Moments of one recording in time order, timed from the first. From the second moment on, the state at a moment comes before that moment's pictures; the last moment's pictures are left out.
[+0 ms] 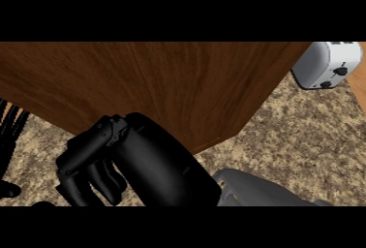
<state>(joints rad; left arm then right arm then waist) 0.02 0.59 0.06 -1.39 0.87 -0.41 -0.36 -0.88 -0.02 0.63 -1.83 -0.20 -0.37 0.58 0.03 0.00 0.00</state>
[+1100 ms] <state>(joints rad) 0.00 0.54 0.15 -1.36 0.82 -0.45 -0.31 -0.95 0.00 0.38 -1.32 -0.35 -0.14 0.27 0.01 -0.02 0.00</state>
